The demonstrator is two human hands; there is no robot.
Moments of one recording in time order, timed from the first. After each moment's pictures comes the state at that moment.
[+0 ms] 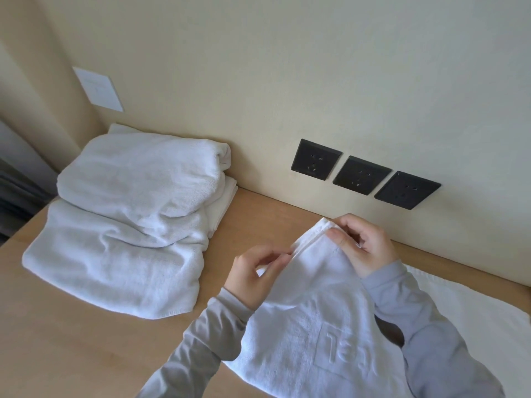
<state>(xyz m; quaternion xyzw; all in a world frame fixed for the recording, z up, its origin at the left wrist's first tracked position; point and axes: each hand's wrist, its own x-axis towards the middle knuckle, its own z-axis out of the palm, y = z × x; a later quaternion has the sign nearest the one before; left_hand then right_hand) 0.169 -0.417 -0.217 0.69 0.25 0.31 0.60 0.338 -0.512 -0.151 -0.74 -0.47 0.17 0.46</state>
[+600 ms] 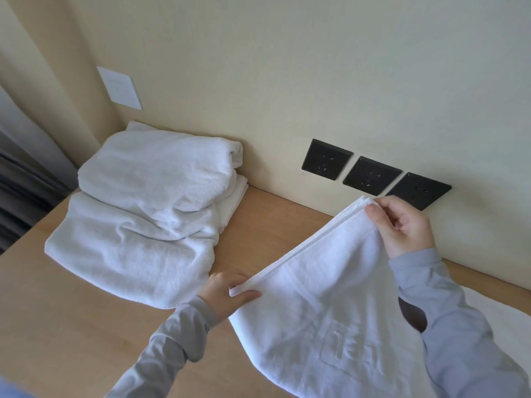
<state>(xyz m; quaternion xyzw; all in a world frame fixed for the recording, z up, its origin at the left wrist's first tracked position) 0.103 -0.395 -0.270 0.79 0.32 0.09 0.52 0.365 -0.515 -0.146 -0.73 -0.39 0.11 0.54</state>
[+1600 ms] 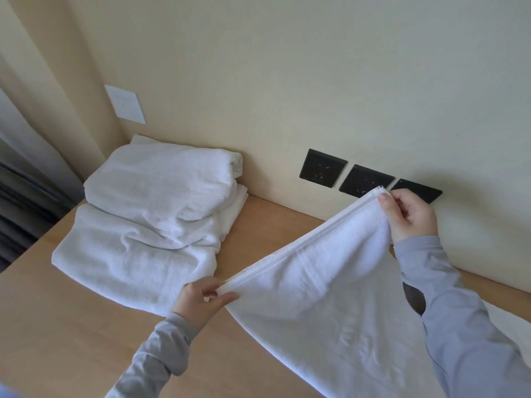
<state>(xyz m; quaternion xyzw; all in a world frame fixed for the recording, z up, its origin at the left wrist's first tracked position) 0.069 -0.388 -0.271 0.74 0.42 0.19 0.49 0.388 -0.512 -0.135 -0.78 -0.34 0.05 0.53</state>
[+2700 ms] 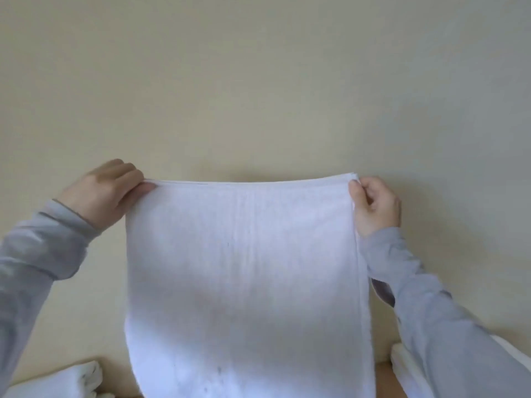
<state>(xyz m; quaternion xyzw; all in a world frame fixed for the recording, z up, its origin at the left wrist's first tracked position) 0.275 -0.404 0.232 0.80 -0.10 0.55 -0.21 0.492 -0.748 0.183 -0.63 -0.27 -0.35 0.63</state>
